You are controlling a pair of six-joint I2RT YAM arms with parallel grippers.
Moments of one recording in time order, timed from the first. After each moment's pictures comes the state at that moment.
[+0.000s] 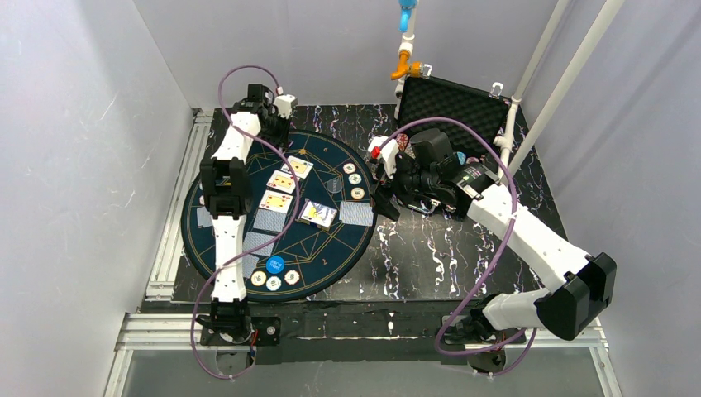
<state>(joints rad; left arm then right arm) -0.06 2.54 2.36 -0.88 0.34 0.36 0.67 1.31 1.28 -0.65 -0.38 -0.35</state>
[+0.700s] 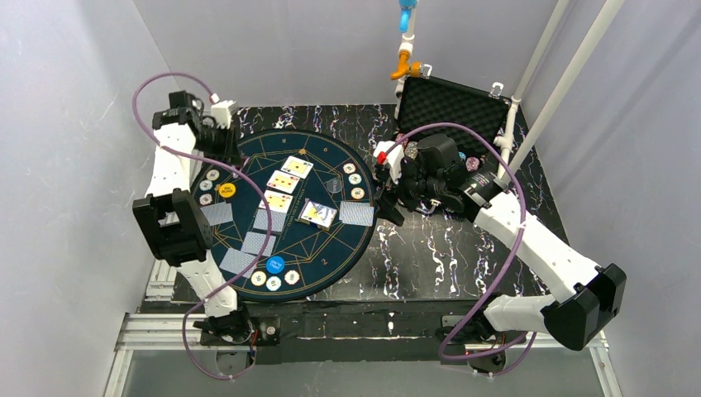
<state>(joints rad) 0.19 1.84 1.82 -1.12 0.54 0.40 0.67 1.25 1.23 -0.65 -0.39 -0.35</state>
